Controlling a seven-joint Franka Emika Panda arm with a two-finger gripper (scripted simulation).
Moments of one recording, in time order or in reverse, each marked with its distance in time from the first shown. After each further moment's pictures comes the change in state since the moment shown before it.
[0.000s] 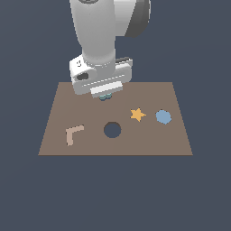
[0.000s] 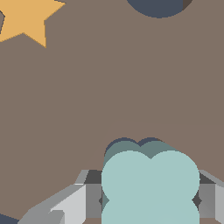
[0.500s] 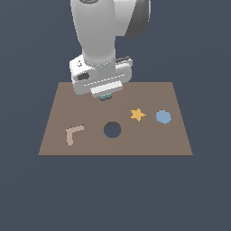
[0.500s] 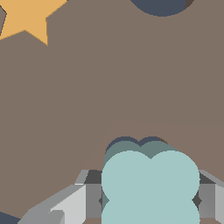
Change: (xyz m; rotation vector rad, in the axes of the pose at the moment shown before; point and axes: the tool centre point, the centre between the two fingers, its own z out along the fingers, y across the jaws) arm -0.001 -0.001 0.000 0.000 0.000 -0.009
